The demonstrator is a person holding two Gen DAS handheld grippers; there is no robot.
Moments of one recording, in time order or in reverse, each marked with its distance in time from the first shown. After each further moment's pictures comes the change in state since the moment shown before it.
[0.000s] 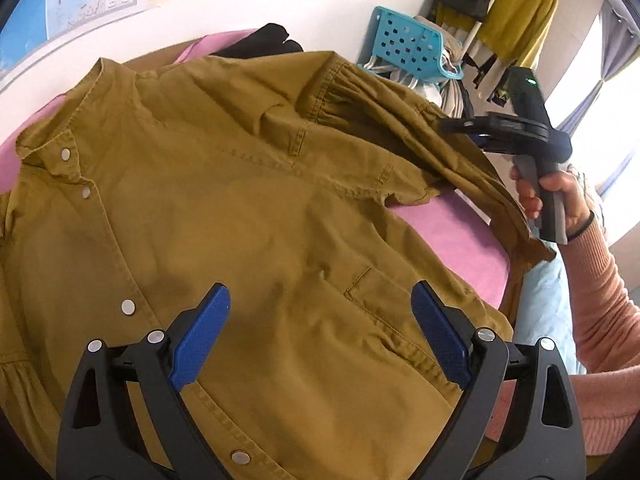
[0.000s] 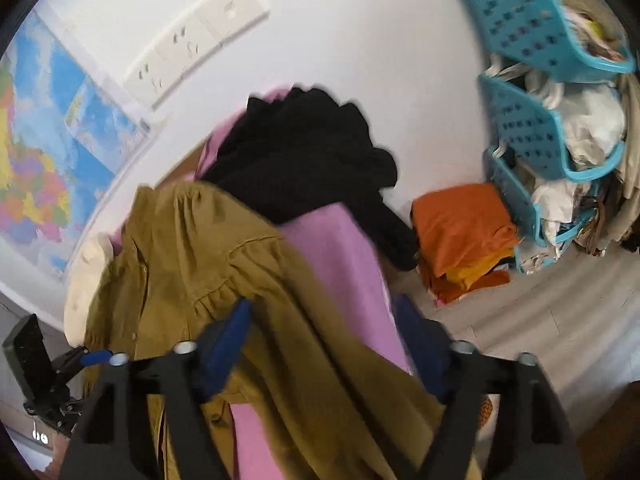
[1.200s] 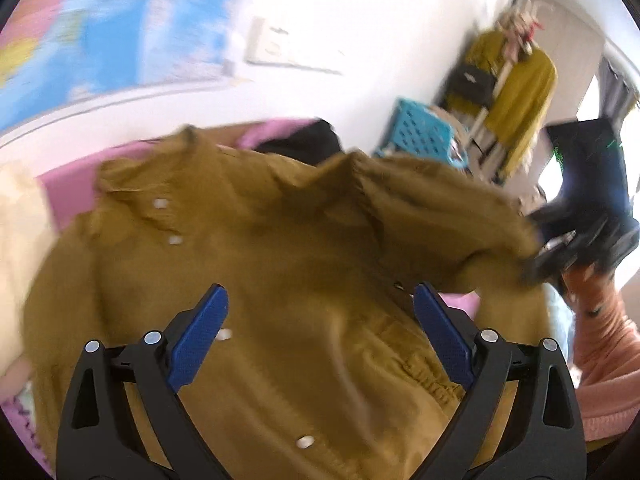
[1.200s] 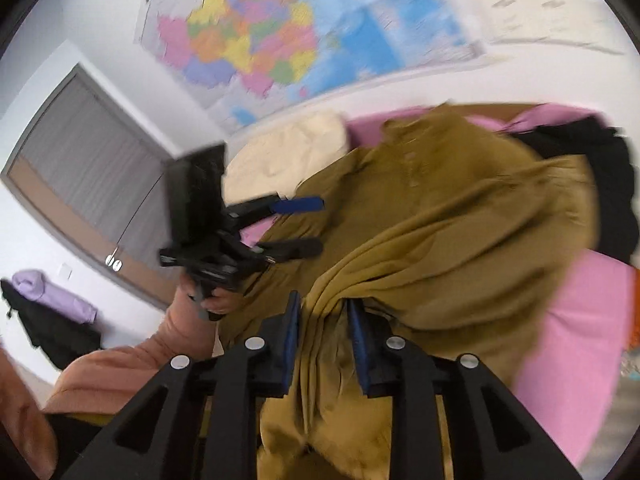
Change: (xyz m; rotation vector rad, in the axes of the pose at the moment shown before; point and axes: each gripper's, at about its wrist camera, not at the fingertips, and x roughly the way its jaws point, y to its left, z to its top) left arm -0.120 0.060 -0.005 -0.121 -0.287 0.018; right arm -0.003 0.276 -0.021 -0.502 0.374 0.515
